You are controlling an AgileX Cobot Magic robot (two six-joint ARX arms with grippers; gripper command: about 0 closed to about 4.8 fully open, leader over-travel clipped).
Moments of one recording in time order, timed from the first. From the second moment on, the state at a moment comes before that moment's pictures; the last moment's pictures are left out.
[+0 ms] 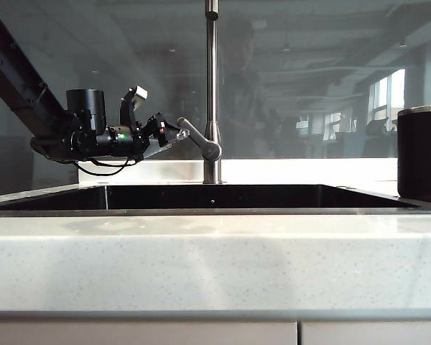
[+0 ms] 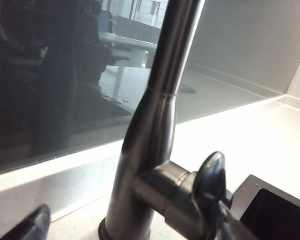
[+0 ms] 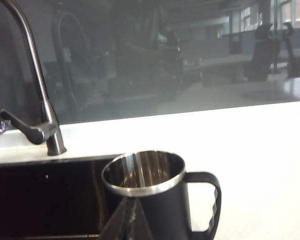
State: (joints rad) left arm -0.14 2.55 2.00 0.73 0.76 -0.30; right arm 0.05 0.00 0.00 0.22 0.05 0.10
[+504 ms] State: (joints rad) left arm -0.14 2.55 2.00 0.73 0.76 -0.30; right arm -0.02 0.00 0.00 0.16 0.04 0.09
